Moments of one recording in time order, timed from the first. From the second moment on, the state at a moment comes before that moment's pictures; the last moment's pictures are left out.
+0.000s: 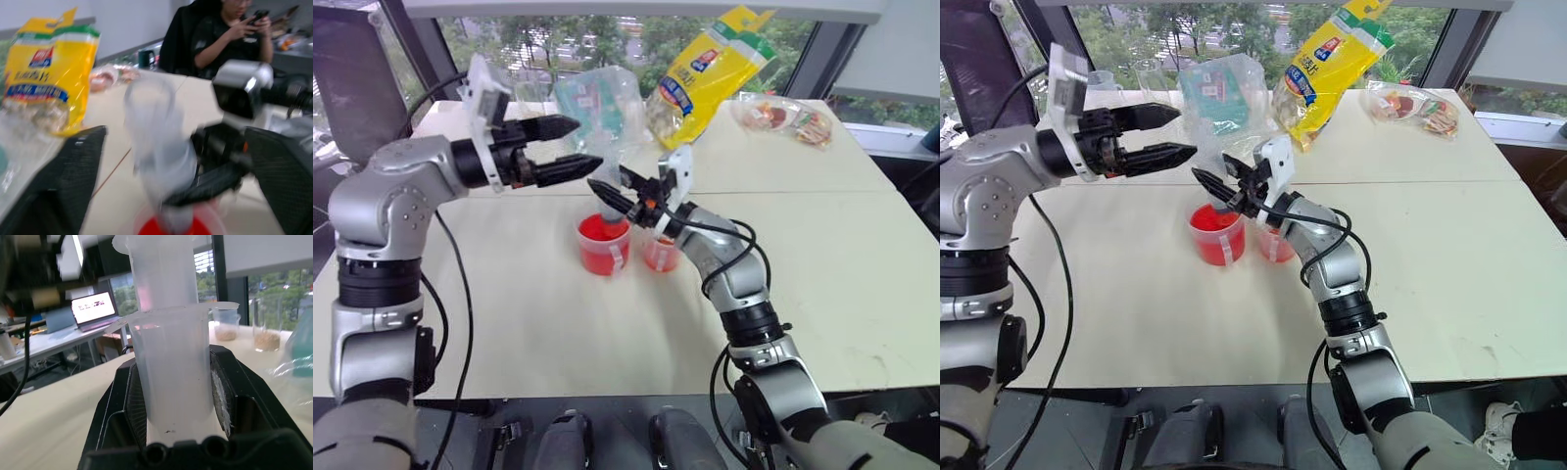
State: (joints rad) left arm -0.86 0.71 0.11 -0.02 -0.65 0.76 -1.00; right arm -0.76 -0.10 0.07 0.15 0.32 0.22 0.67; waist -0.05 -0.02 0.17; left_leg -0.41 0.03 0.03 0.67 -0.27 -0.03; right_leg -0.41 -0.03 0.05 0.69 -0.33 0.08
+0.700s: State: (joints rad) left arm -0.94 0.66 0.09 0.09 -0.62 0.68 -1.01; right arm -0.71 -0.28 -0.13 -0.13 0.49 0.45 0.53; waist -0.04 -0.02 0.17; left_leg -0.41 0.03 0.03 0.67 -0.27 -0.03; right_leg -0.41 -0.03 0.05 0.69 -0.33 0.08
